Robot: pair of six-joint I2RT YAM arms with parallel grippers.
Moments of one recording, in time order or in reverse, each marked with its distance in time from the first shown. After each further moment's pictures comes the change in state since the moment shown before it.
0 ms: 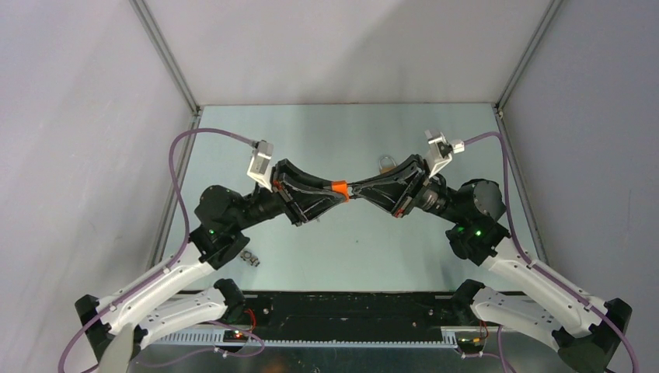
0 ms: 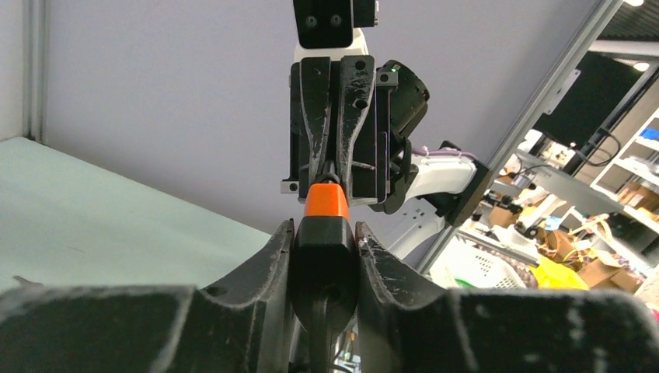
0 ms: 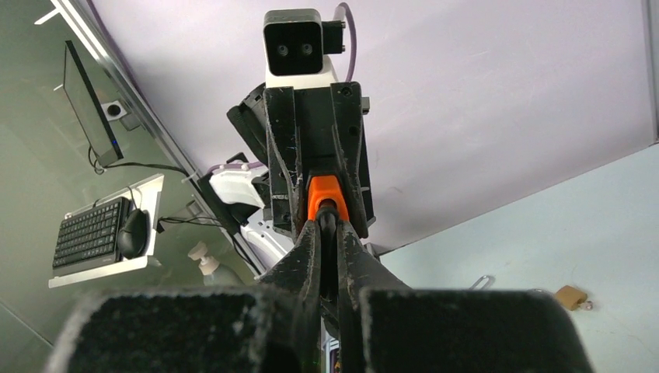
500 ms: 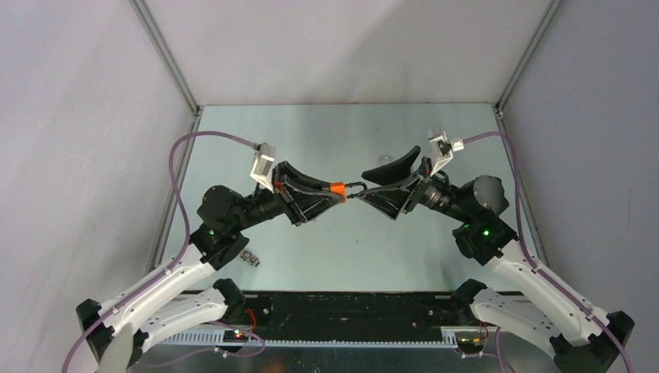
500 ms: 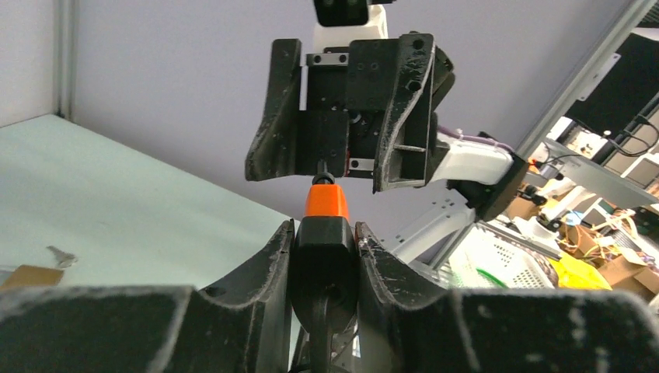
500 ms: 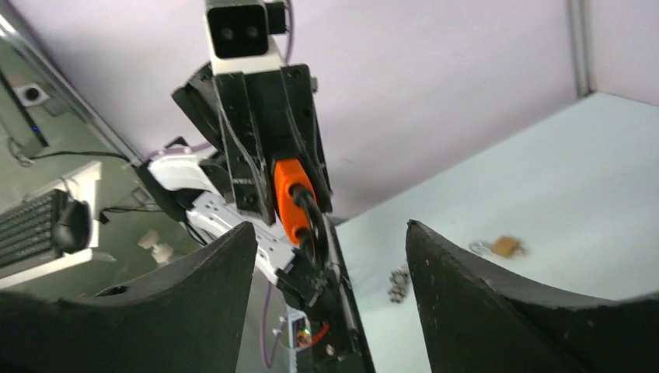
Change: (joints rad) left arm 0.041 -0.011 -0.038 -0.018 0.008 0.022; right arm -0.082 -0.023 0.000 -0.133 -0.025 -0.066
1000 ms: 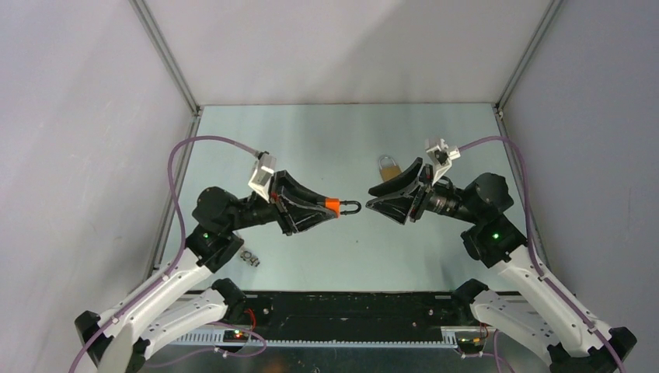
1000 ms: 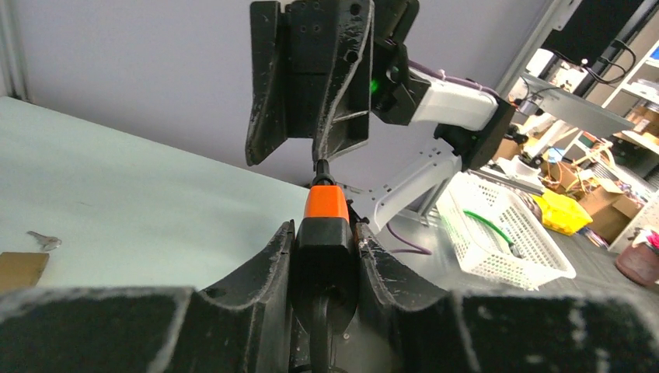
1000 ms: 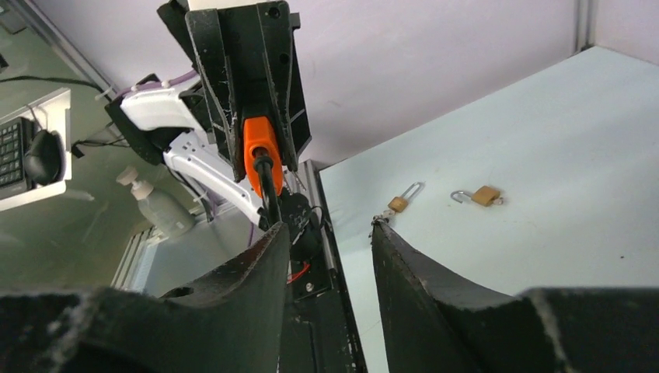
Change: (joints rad) left arm 0.092 -0.052 -0.043 -0.047 0.214 0.041; right arm -0.104 -0.069 0.000 -0.231 -0.168 -0.140
